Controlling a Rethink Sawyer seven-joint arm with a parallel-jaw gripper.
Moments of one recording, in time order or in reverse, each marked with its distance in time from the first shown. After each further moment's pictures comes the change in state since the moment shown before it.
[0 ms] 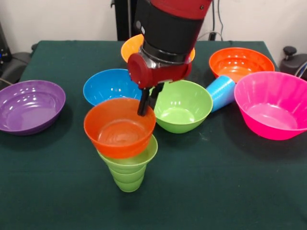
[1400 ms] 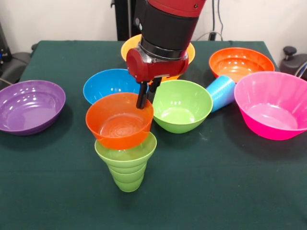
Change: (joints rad) arm -0.006 -0.029 -0.007 0.084 0.013 -0.036 0.049
